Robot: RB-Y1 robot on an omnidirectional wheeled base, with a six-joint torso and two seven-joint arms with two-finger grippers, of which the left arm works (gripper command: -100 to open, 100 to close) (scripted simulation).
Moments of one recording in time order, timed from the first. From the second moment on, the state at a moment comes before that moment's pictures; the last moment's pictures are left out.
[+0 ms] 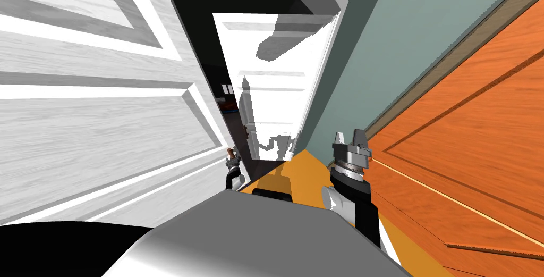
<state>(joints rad) -0.05 0.10 0.11 -0.74 0.79 -0.88 1.10</state>
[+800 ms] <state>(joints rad) -0.06 0.11 0.21 -0.71 0.86 -0.92 1.07</state>
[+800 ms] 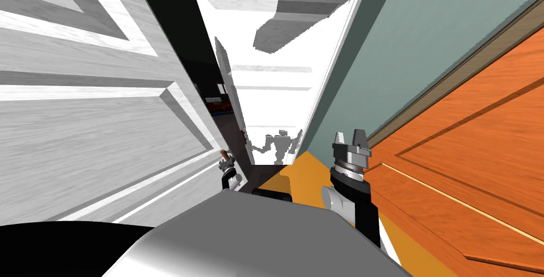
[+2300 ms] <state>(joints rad) -0.10 0.13 0.36 -0.62 0.97 -1.00 1.03</state>
